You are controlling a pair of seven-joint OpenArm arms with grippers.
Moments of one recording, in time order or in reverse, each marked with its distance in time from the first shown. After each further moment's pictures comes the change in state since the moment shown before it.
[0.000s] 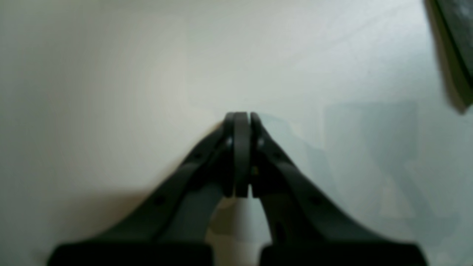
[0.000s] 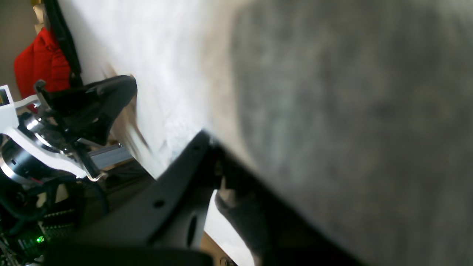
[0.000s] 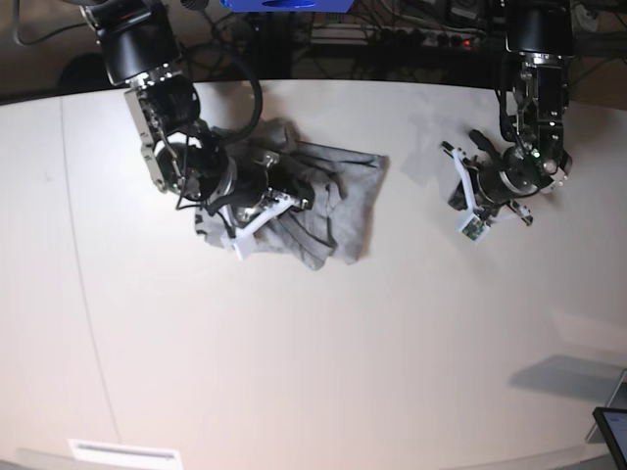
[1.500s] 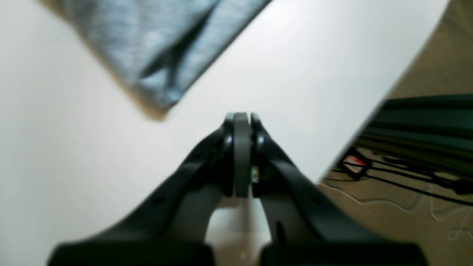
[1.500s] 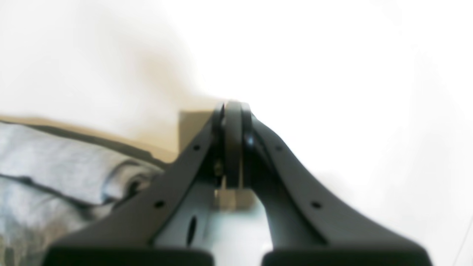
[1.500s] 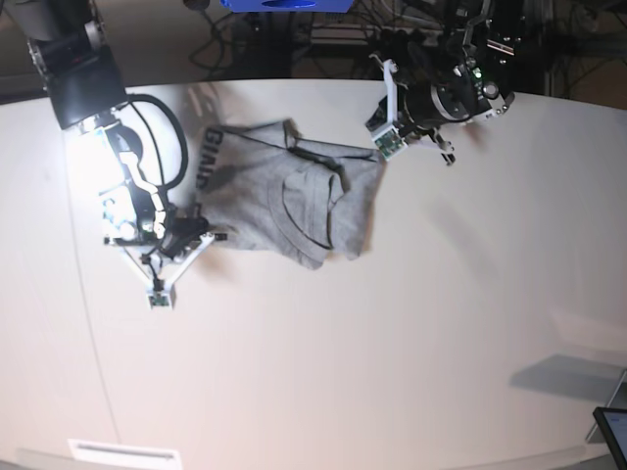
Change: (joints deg) left arm 15.8 4.7 11.5 18.6 0.9 0.0 1.6; right arm 10.6 12.0 -2.8 2.3 -34.5 -5.6 -6.6
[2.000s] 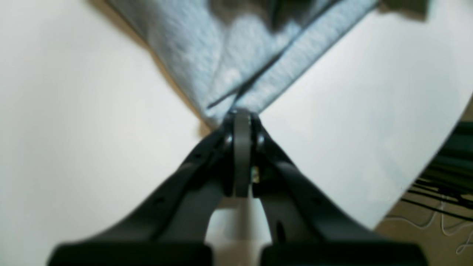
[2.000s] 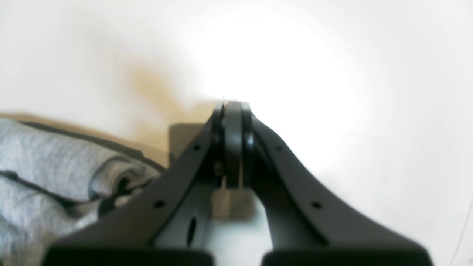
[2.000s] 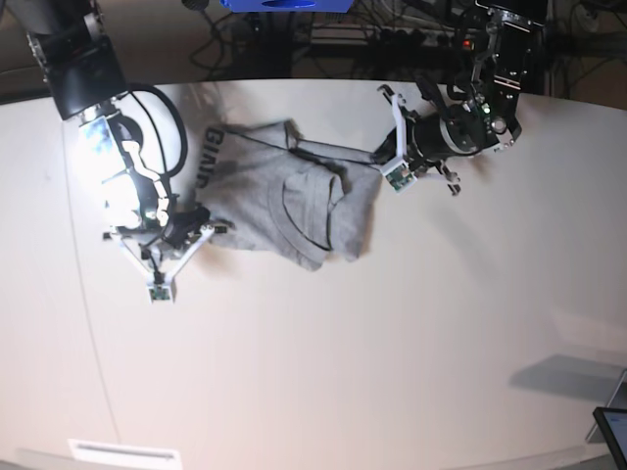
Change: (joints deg) left arm -7.6 -1.1 0.1 -8.0 -2.0 -0.4 -2.7; right arm -2.5 0.2 -1.1 0.8 -1.7 -0.1 2.7
